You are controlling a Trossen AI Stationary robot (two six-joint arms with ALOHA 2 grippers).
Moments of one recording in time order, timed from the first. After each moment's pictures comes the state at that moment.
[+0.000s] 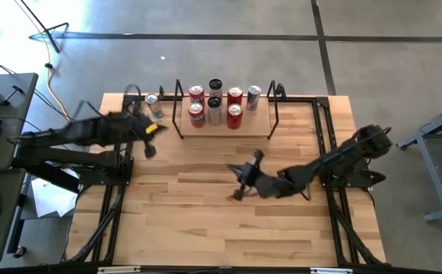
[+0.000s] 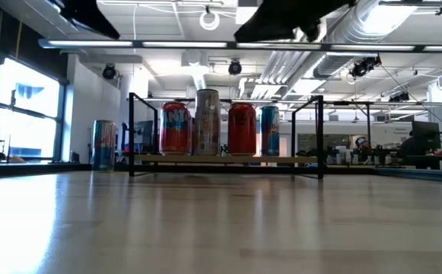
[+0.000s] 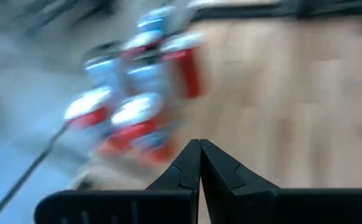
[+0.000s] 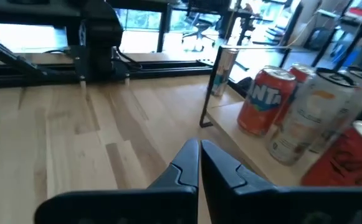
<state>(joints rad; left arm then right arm) 0.12 0.69 0.83 -0.65 -0.34 0.07 0.39 1.60 0.95 0.27 0.87 0.13</state>
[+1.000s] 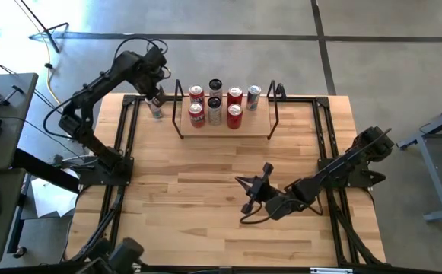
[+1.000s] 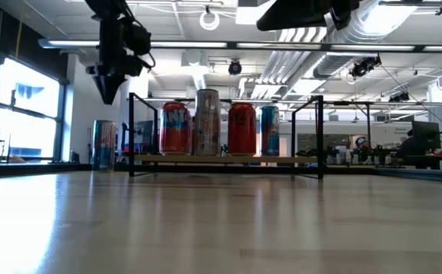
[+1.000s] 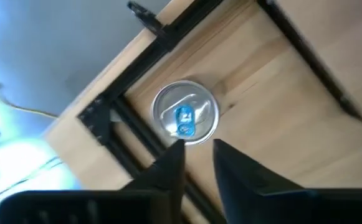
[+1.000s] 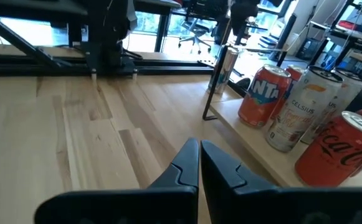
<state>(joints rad) 0.96 1.58 1.50 -1.33 -0.23 0.12 0.56 1.60 0.93 0.22 1.05 0.19</state>
